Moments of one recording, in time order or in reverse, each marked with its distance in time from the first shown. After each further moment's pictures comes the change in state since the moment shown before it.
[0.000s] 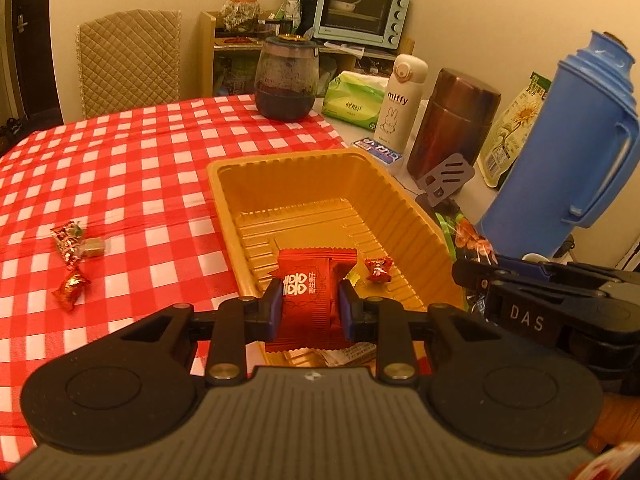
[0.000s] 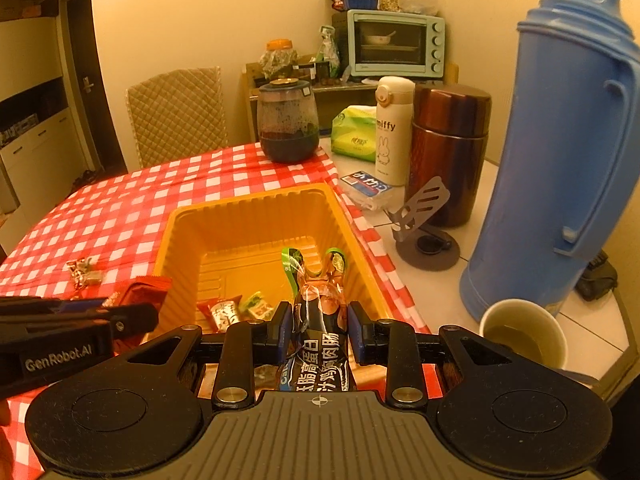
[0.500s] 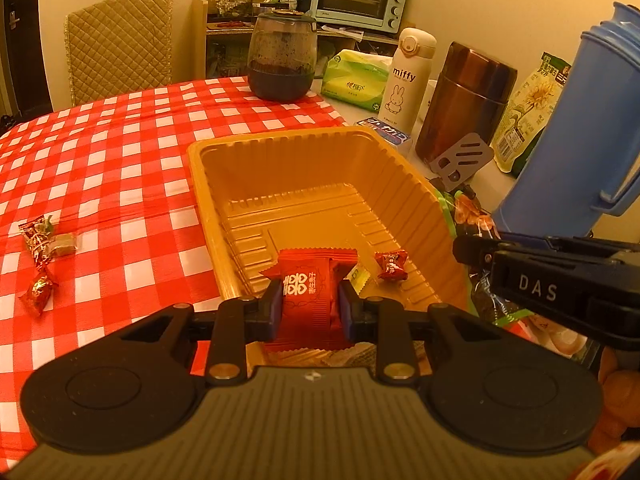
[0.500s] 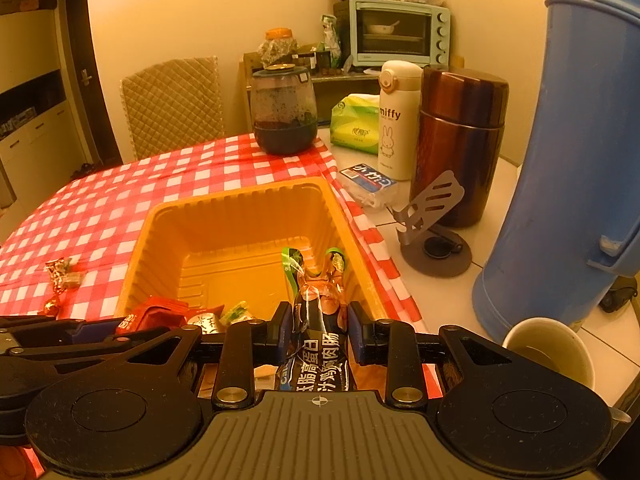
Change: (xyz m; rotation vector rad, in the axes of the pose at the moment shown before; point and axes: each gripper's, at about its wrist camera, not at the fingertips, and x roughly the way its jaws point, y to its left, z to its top) left arm 0.048 0.000 -0.004 0.015 0.026 0.000; right arm 0.041 -0.008 0.006 -0.007 0.021 -0.001
